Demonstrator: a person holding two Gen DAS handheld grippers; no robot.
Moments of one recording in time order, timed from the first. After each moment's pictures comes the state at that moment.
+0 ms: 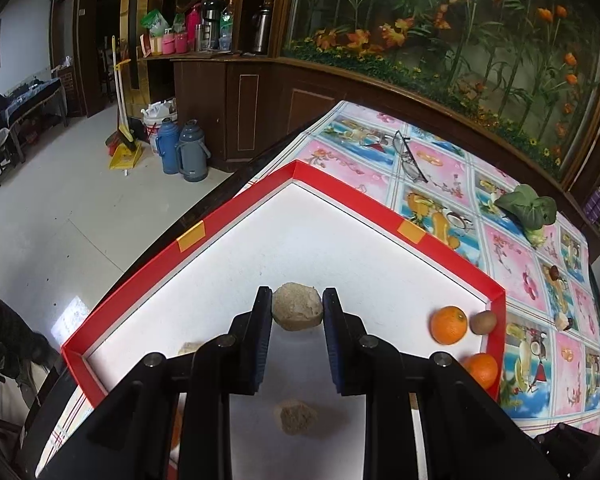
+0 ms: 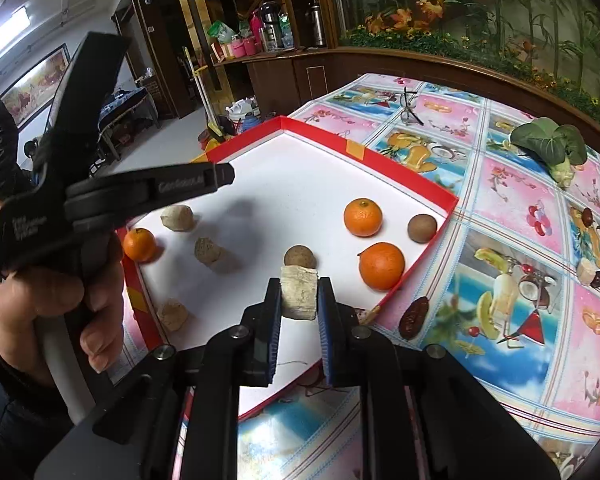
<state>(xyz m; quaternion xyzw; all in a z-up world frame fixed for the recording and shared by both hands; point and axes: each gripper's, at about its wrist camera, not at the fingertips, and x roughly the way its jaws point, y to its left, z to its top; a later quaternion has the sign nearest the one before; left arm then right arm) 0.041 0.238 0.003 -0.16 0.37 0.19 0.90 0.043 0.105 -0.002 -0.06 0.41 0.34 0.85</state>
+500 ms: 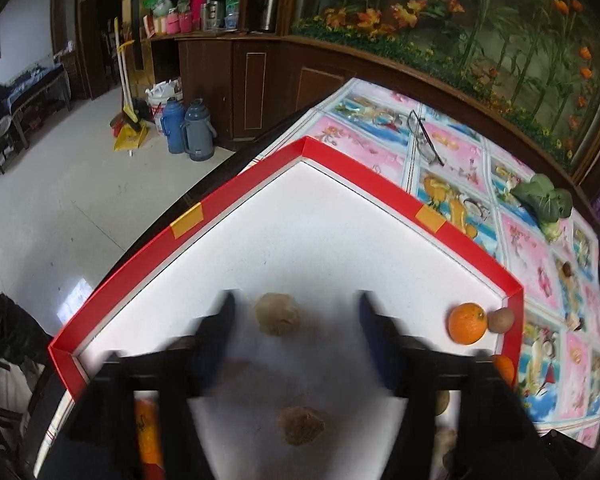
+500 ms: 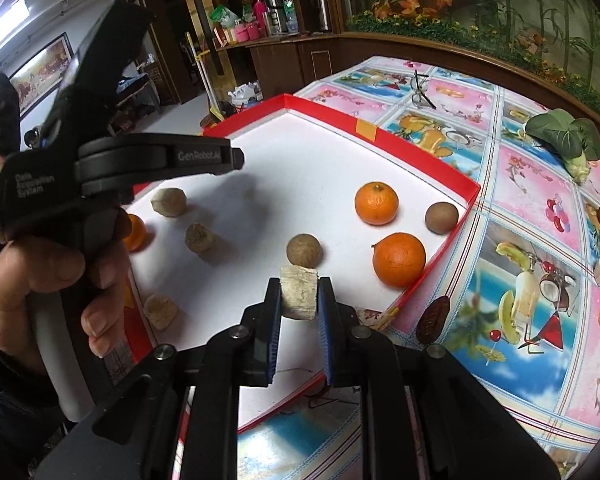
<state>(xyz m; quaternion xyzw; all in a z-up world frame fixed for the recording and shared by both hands) 0.048 0.246 -0.005 -0.18 0.40 0.20 0.88 0.054 0.118 -0.022 -0.08 0.43 0.34 0.83</state>
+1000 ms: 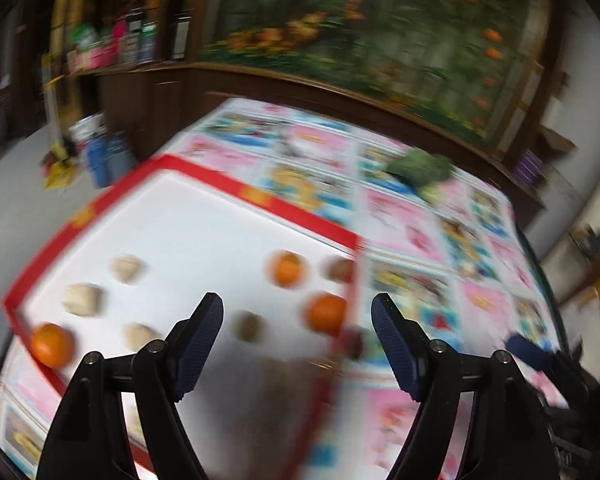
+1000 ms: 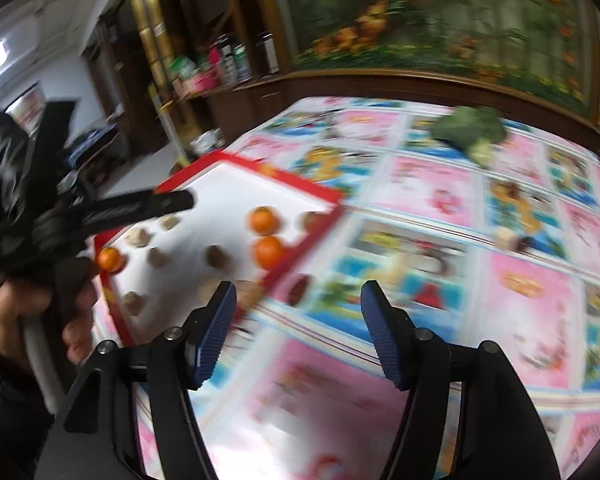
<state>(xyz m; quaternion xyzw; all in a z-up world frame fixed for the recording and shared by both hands) 0.018 0.128 0.028 -0.14 0.36 0.04 0.92 0.037 -0.022 0.018 0.01 0.37 0.26 0.89</state>
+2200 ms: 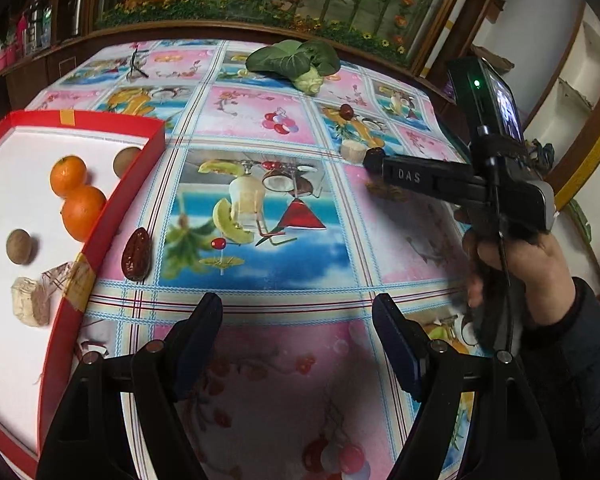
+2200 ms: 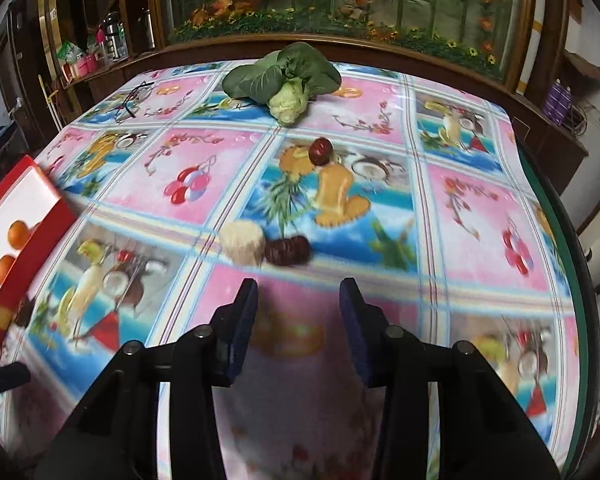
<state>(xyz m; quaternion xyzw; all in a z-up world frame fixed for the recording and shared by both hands) 0.037 0.013 -0.032 -0.11 0.44 -0.10 0.89 0.174 -0.124 -0.040 -0.06 0.43 0.10 0.89</state>
